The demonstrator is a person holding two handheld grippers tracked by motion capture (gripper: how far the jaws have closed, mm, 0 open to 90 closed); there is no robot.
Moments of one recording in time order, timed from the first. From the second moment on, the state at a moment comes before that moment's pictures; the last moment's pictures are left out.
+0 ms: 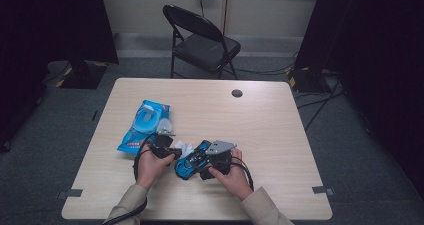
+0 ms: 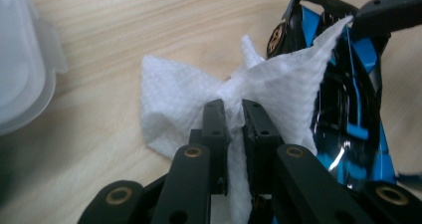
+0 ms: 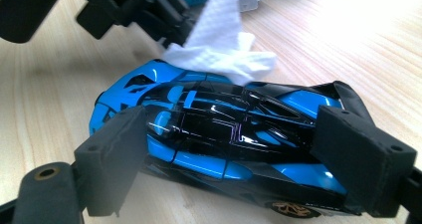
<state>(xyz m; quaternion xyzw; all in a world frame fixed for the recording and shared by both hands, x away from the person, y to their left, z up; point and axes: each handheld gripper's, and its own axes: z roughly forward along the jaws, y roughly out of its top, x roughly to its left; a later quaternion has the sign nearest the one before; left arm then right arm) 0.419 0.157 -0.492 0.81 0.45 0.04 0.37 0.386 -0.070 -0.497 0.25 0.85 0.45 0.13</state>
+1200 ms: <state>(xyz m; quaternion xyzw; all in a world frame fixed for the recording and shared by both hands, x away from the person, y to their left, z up) 0.470 0.109 -0.496 0.81 0.44 0.03 0.40 0.387 -0.072 -0.496 0.25 0.85 0.45 0.12</state>
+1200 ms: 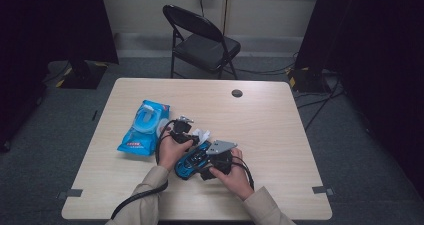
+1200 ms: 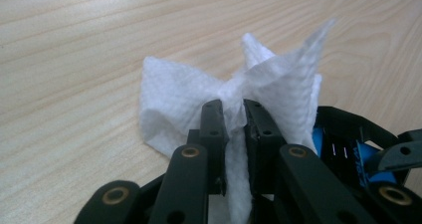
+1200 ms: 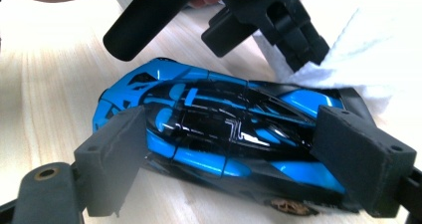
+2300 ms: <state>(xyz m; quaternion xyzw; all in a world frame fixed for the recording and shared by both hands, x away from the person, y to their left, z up) 0.424 0.079 -0.432 0.82 0.36 0.03 0.44 0.377 -0.165 -0.458 0.31 0.82 0.47 0.13</state>
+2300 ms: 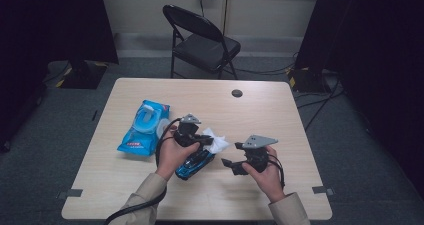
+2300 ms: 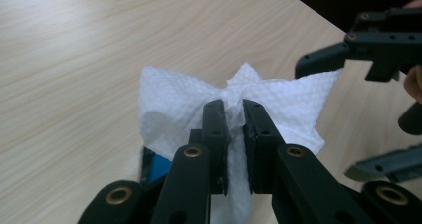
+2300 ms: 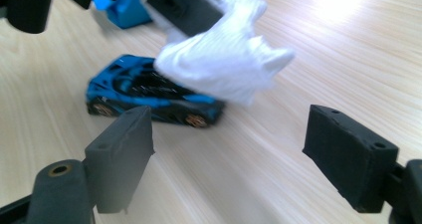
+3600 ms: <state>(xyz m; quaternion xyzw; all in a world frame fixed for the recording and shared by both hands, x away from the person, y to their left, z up) 0.402 0.025 -0.459 0.87 0.25 0.03 0.43 0.357 -0.225 -0.467 0.37 0.79 0.45 0.16</state>
